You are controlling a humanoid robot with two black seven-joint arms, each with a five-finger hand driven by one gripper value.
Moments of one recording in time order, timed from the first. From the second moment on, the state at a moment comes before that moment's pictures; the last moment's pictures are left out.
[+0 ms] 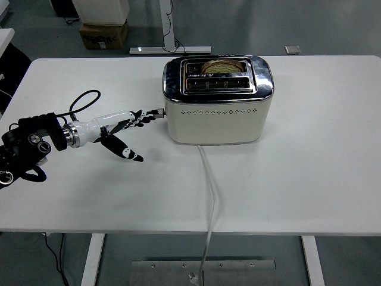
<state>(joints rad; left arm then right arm) -0.78 0.46 -0.58 -0.89 1.18 -0.42 -0.30 0.00 0.00 0.42 0.09 -0.35 0.07 0.09</state>
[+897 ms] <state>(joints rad) -0.76 0.46 -0.57 -0.84 1.14 -0.42 -0.31 0.00 0.00 0.42 0.09 -0.35 0.07 0.09</state>
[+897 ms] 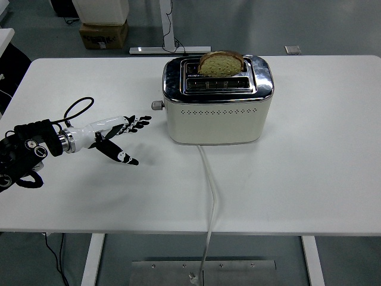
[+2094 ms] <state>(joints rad) -0.75 0.51 -0.58 -0.74 0.47 -0.36 -0.31 0.00 0.00 0.42 0.09 -0.35 0.07 0.09</state>
